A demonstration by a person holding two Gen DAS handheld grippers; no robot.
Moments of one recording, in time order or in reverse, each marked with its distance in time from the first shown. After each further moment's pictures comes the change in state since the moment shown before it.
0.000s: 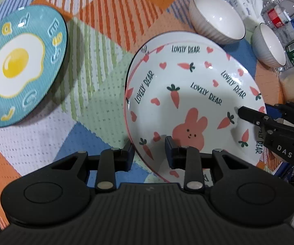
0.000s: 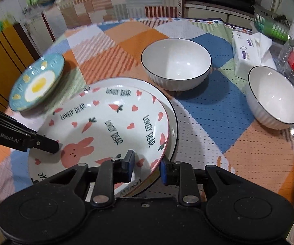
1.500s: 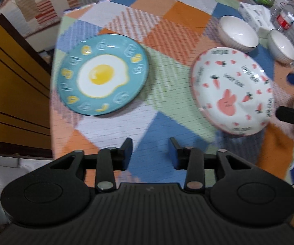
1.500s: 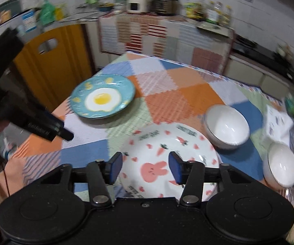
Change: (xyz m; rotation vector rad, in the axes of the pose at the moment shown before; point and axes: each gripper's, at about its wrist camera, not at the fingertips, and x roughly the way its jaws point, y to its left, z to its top) left arm -0.112 0.038 -0.061 0.098 -0.169 0.280; right arm -0.094 0.098 0.005 -0.319 -0.182 0.103
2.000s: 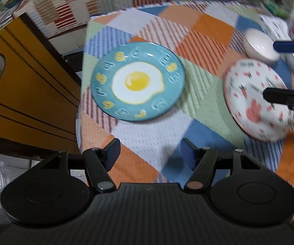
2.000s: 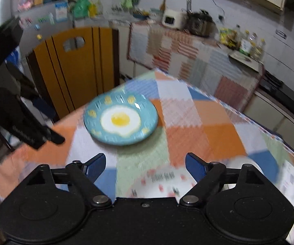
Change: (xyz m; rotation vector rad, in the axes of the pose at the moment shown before) left arm -0.009 0.053 -0.003 -0.068 -0.063 0.060; right arm 0.037 0.021 0.053 -0.194 -0.095 0.089
